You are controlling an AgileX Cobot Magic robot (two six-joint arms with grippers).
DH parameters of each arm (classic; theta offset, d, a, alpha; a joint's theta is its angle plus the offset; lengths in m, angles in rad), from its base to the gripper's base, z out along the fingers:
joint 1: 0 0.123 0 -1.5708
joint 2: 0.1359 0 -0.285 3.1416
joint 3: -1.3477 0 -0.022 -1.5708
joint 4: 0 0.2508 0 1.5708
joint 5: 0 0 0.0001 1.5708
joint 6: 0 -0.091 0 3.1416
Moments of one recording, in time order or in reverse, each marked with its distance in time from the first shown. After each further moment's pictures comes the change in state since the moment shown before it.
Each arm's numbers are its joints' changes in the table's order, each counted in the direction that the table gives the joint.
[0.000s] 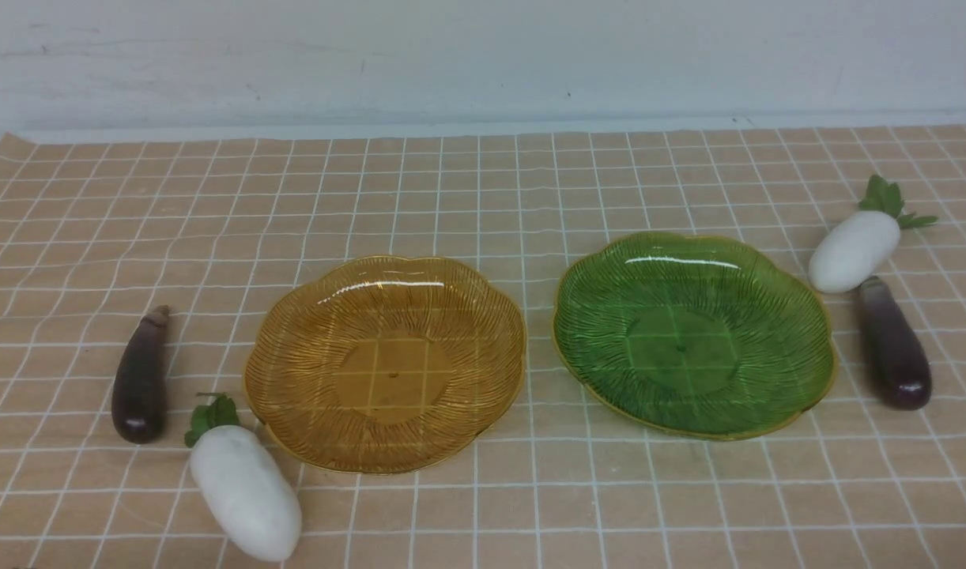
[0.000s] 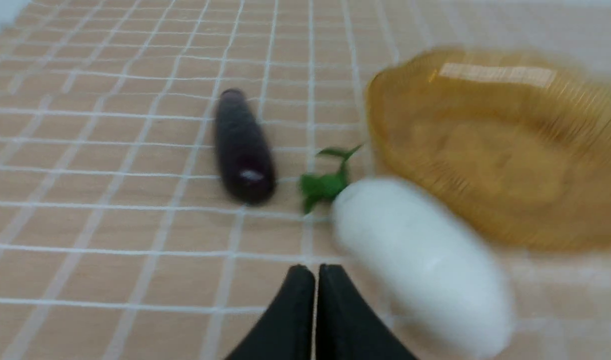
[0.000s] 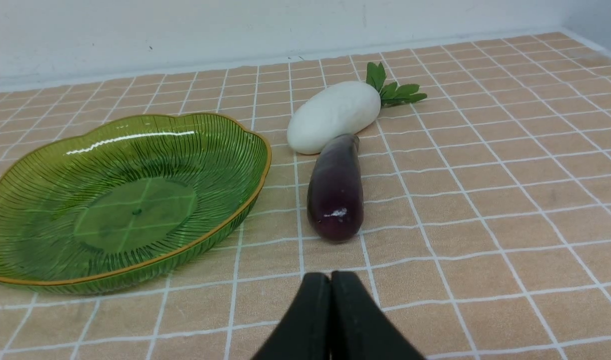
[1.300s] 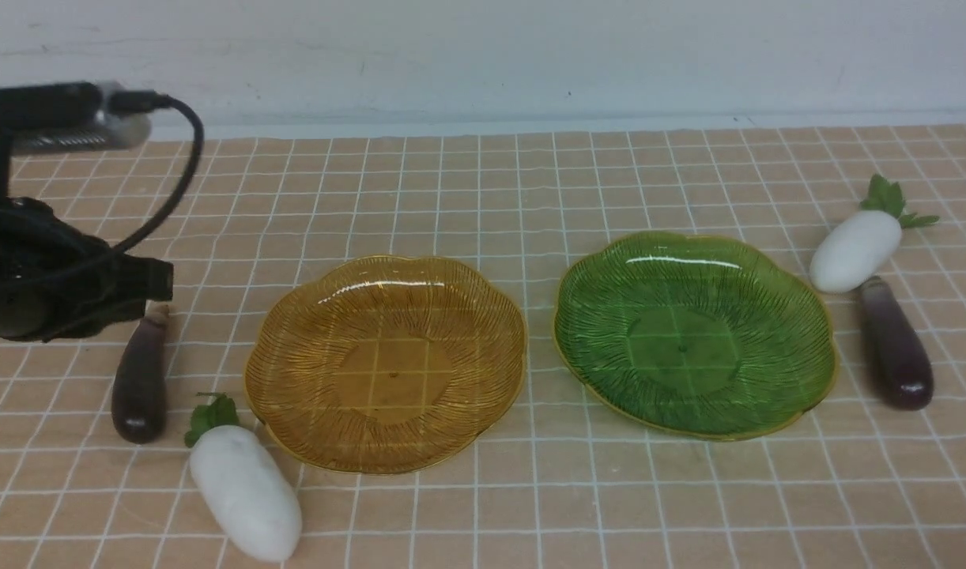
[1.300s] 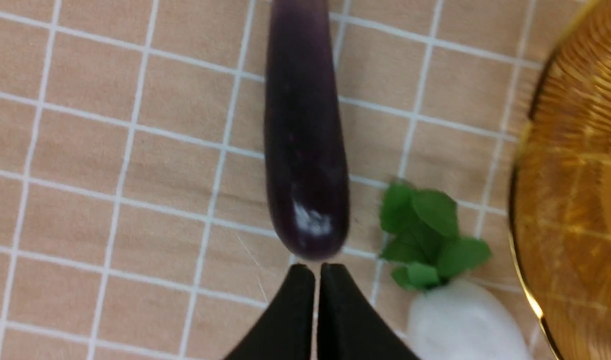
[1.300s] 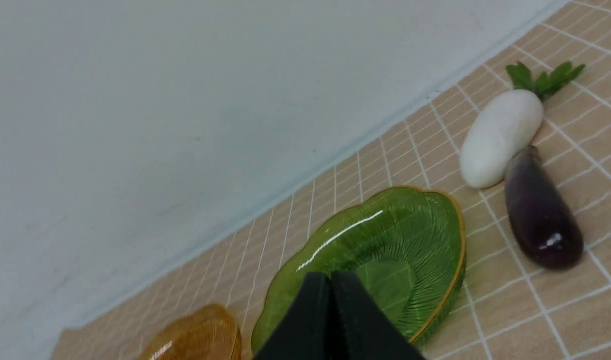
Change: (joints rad) right arm 0.032 0.044 0.232 0.552 -0.097 0.027; left arm 0.140 1.587 1.244 0.108 -0.647 0.019
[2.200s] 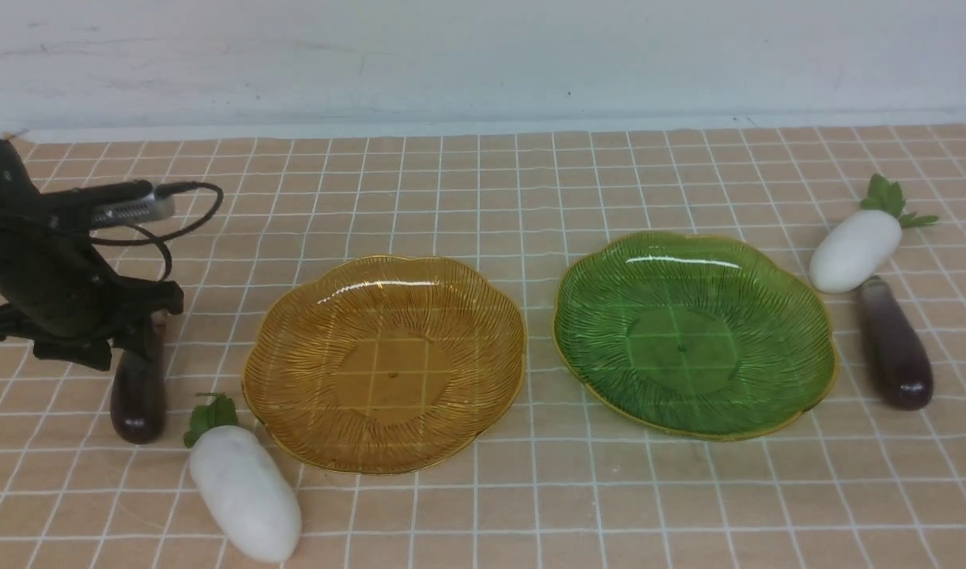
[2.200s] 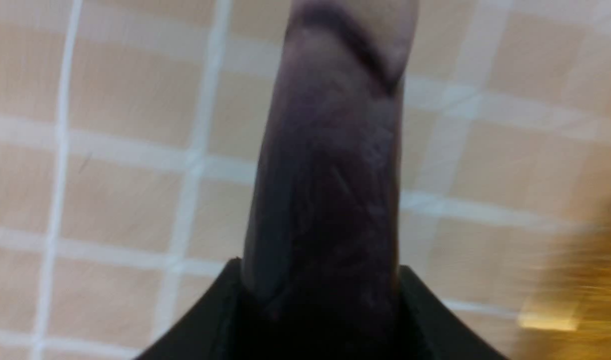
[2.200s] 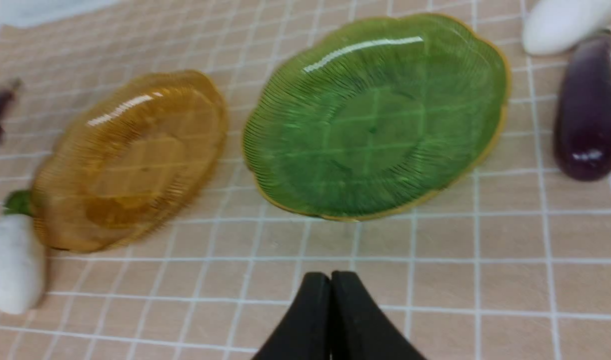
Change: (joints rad) right arm 0.003 0.473 0.375 0.077 -0.402 0.359; left arm 0.005 0.386 0.266 -0.061 0.065 -0.091
